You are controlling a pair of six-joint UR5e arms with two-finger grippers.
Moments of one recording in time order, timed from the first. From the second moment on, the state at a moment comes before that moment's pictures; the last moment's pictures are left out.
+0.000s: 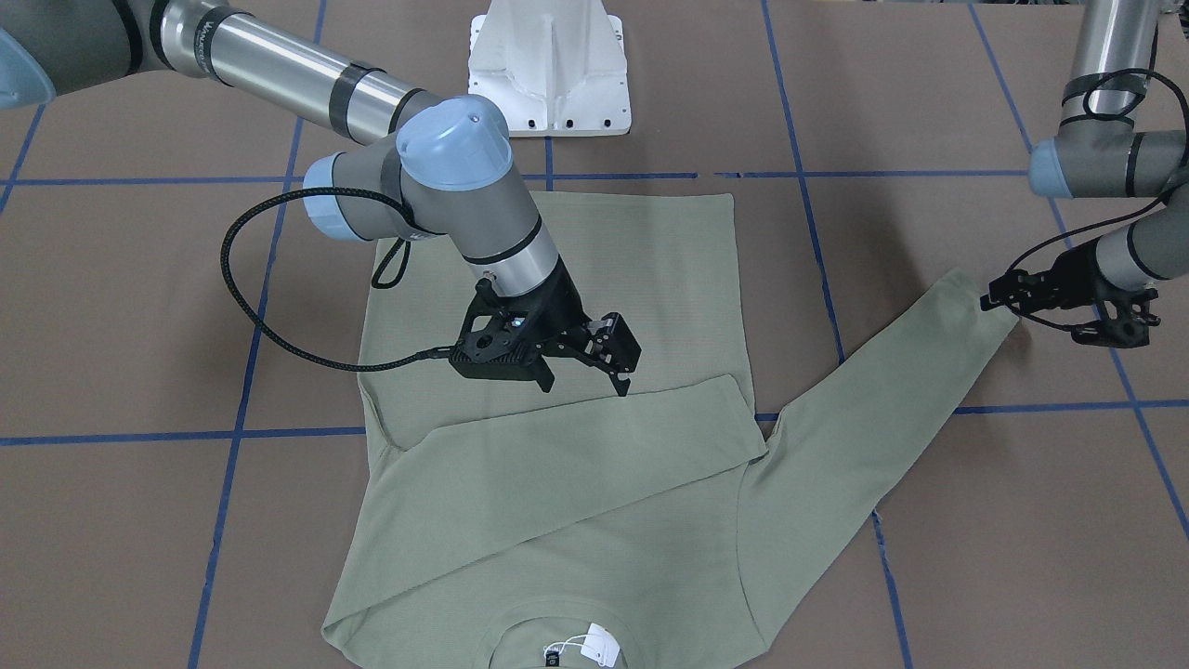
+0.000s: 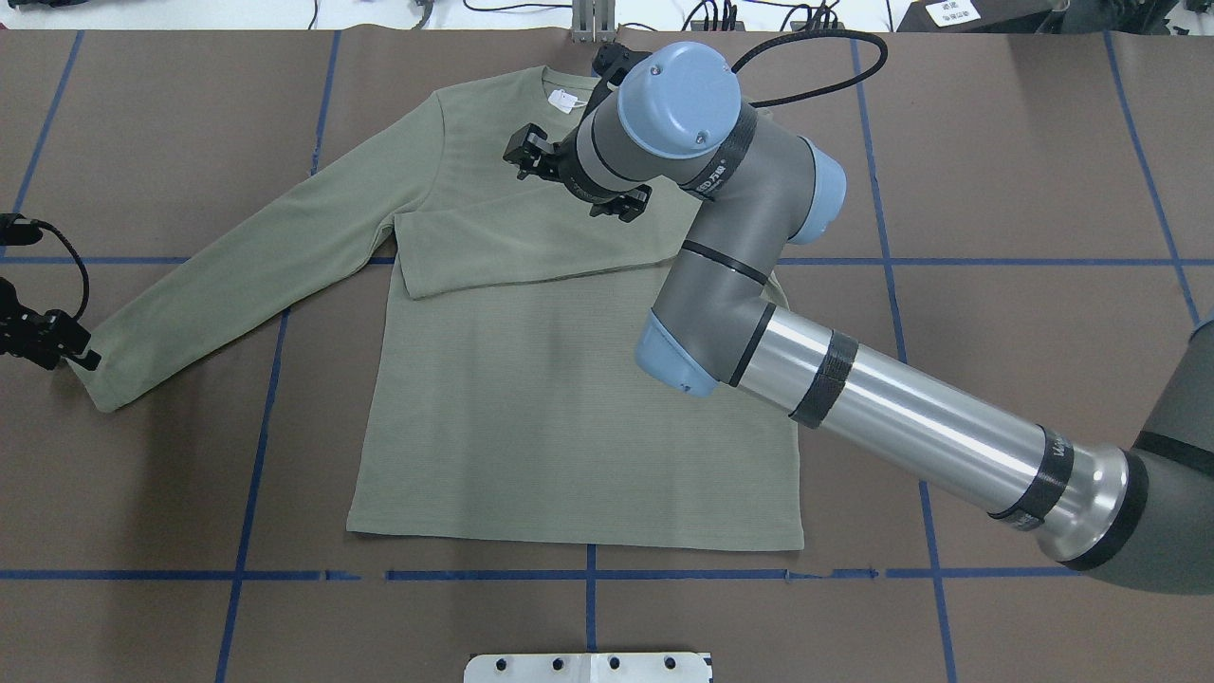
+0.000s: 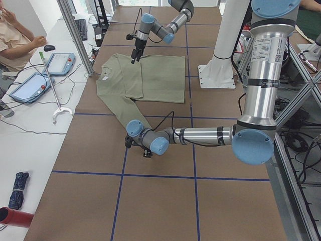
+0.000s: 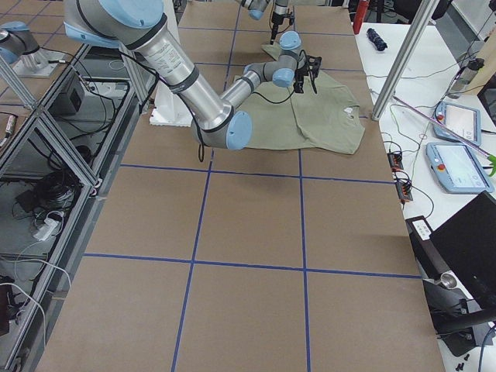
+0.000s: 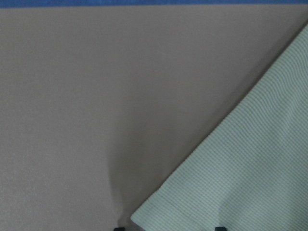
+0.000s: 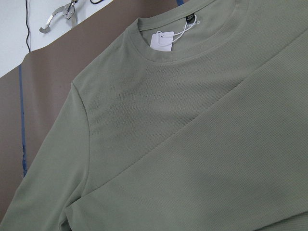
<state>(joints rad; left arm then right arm) -1.09 -1.63 -1.37 -2.08 -2.47 -0.51 0.66 -0.66 1.30 -1.04 1.82 1.58</state>
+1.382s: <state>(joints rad) -1.09 -1.69 -1.54 -2.07 -2.53 -0.69 0.70 -0.80 1.44 -1.03 1.91 1.57</state>
